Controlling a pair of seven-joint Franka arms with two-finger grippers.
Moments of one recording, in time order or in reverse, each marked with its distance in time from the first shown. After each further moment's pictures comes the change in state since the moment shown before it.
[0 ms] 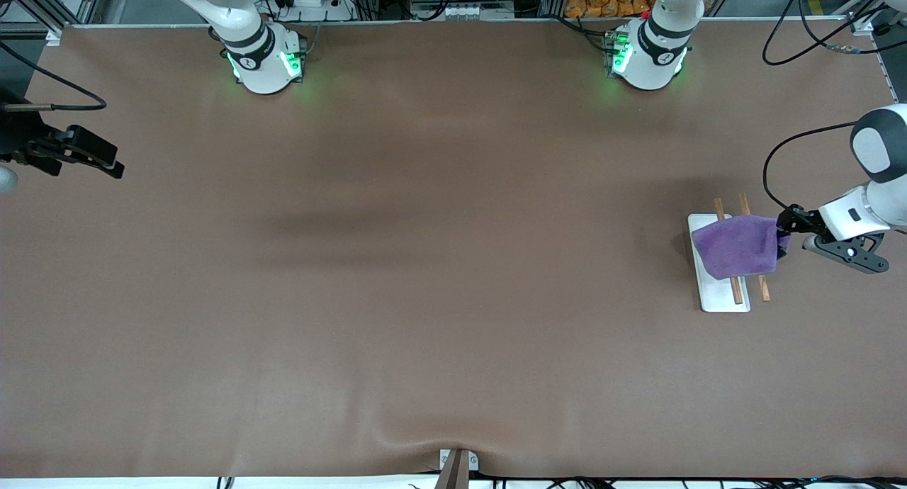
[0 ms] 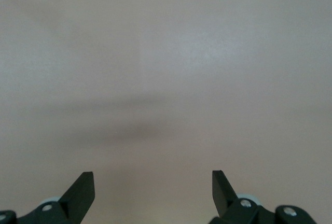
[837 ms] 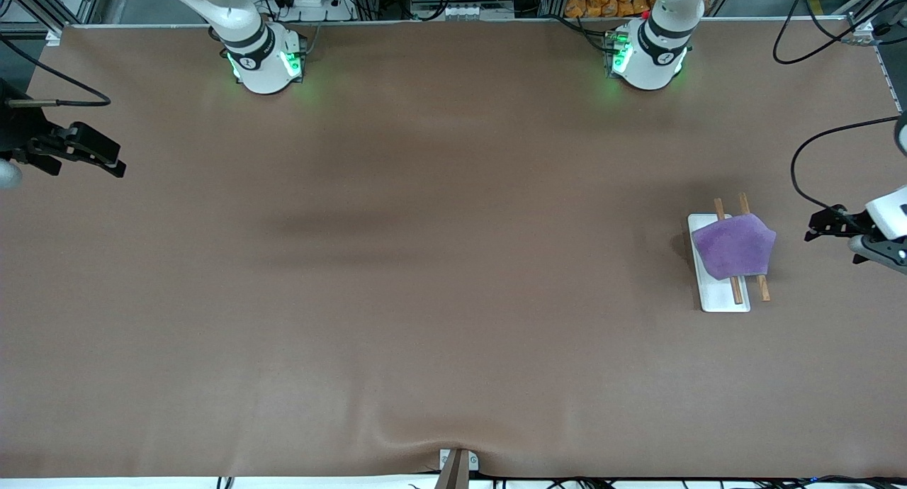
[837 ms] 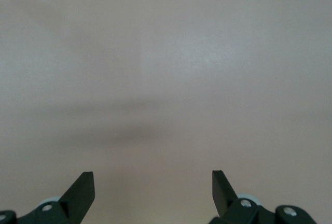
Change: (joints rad) left arm 0.022 -0.001 -0.007 0.167 -0.050 -0.095 0.127; right arm 0.014 -0.003 0.000 0.007 -0.011 0.001 0.000
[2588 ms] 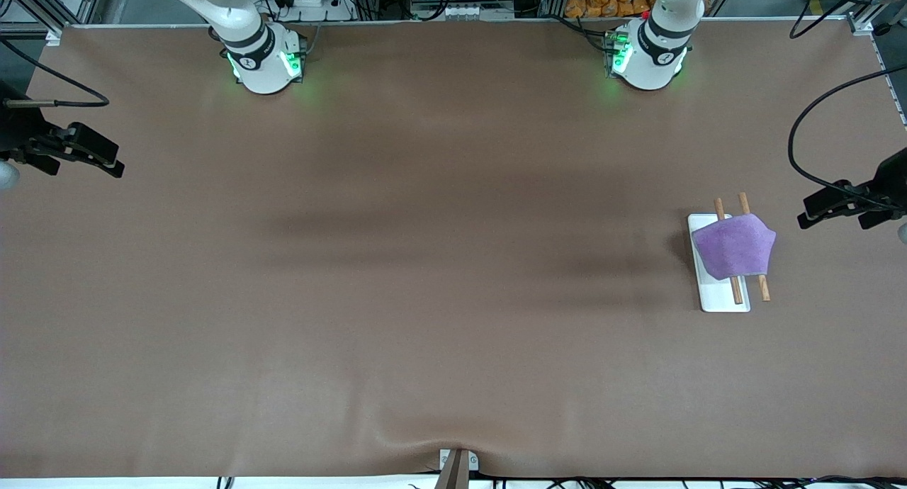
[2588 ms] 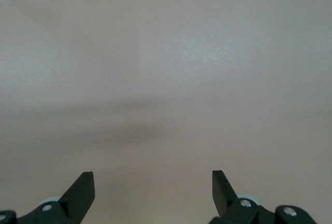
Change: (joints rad) left arm -0.009 -0.126 -0.296 0.319 0.002 -0.401 -0.807; right arm 0.000 0.000 -0.005 0.000 -0.001 -0.001 0.002
